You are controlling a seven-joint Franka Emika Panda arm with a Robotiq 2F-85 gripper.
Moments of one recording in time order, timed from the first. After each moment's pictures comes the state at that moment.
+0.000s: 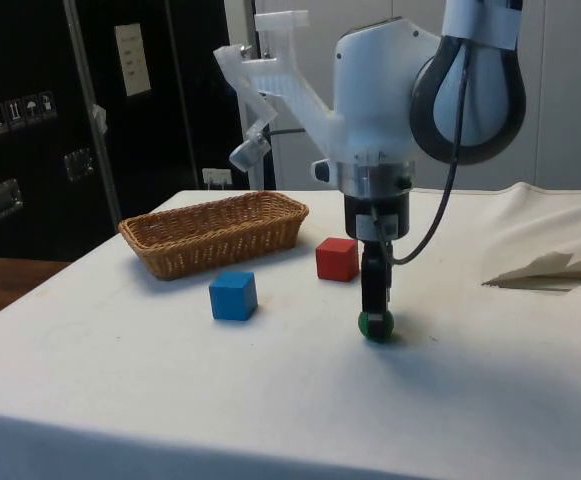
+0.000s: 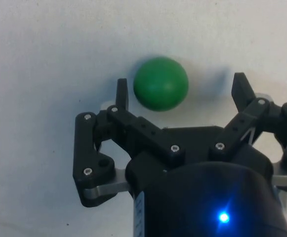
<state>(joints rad) 0.28 0.17 0.00 -2.78 0.14 2.99 0.00</state>
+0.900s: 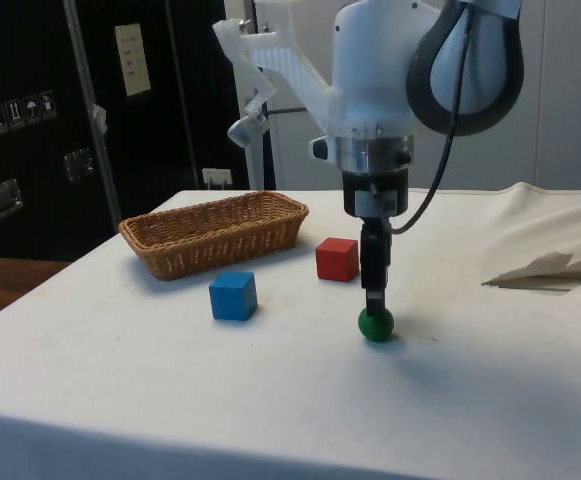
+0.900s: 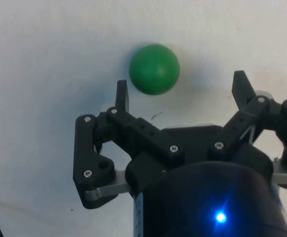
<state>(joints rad) 0.27 0.08 -0.01 -2.79 0.14 2.91 -0.03</state>
